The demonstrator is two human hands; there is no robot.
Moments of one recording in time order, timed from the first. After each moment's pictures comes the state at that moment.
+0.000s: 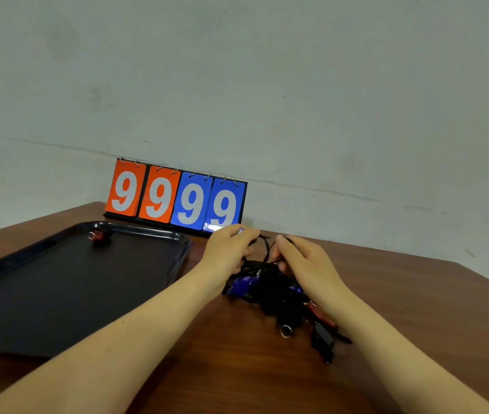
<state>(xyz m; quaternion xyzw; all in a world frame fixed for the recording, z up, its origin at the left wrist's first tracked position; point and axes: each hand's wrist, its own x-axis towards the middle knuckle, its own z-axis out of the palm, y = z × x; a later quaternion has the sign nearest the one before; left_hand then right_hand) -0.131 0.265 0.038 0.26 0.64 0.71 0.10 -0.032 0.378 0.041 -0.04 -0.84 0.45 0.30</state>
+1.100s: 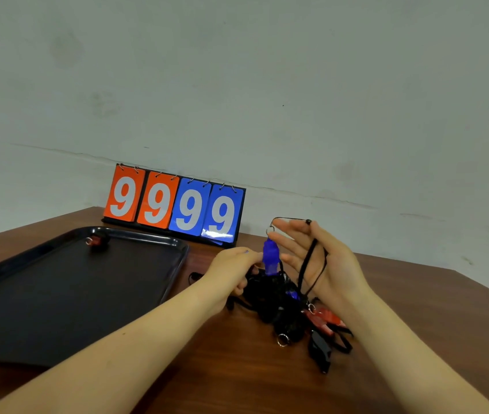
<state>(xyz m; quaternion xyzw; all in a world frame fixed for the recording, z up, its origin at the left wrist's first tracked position) -0.125 0.271 0.028 0.25 0.66 0.68 0.19 -0.024 0.387 0.065 0.06 -0.54 0.81 0.22</state>
